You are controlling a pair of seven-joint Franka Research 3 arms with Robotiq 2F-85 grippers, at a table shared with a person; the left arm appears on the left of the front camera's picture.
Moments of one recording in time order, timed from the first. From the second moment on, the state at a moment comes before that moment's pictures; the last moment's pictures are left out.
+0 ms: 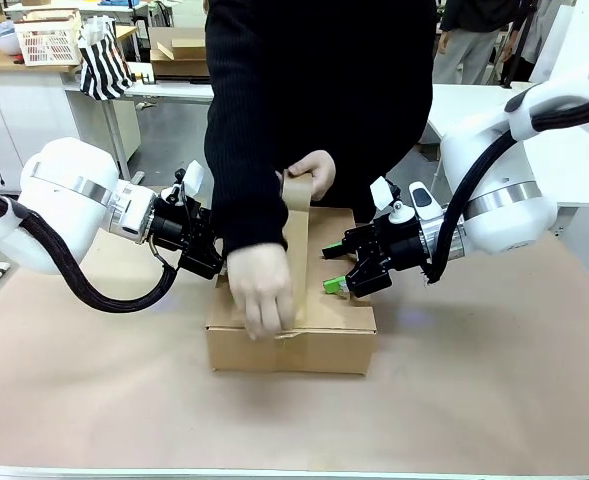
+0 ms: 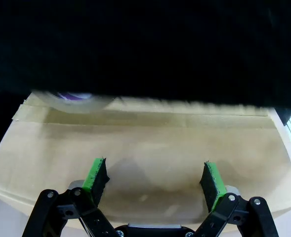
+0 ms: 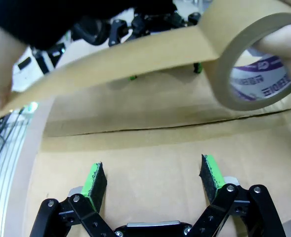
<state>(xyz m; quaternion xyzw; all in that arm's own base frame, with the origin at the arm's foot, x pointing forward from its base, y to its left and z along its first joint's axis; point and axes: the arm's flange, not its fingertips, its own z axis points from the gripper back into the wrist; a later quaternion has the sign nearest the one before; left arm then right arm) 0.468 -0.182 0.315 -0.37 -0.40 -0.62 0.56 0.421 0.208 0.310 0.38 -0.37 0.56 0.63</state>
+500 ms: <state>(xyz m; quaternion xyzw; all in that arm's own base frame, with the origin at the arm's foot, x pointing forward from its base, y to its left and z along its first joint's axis) 0.468 -0.182 0.315 -0.37 -0.40 -0.62 0.56 0.421 0.208 0.310 0.38 -0.37 0.56 0.63</state>
